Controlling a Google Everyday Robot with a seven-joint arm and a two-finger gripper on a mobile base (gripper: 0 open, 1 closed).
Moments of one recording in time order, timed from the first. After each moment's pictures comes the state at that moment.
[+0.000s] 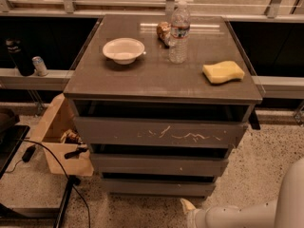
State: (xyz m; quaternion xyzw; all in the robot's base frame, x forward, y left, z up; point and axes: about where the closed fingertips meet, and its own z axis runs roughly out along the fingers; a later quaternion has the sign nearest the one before) arm 0.381 -0.133 0.271 -0.63 0.73 0.13 0.23
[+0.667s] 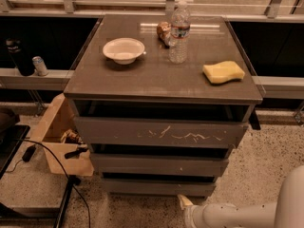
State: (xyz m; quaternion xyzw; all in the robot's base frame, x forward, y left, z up) arm 0.409 -0.128 0.243 -0.65 0.71 0.12 0.25
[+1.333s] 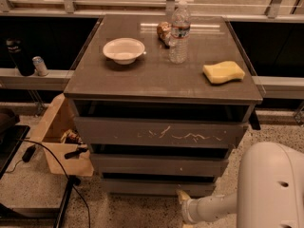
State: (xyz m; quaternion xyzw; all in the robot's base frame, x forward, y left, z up) arm 0.440 -0.136 0.216 -0.68 0.70 0.08 0.23
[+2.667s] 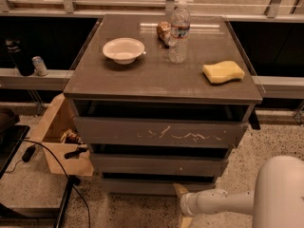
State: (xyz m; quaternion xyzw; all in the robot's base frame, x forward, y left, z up) arm 0.472 -0.126 0.215 -0.71 0.66 0.07 0.25
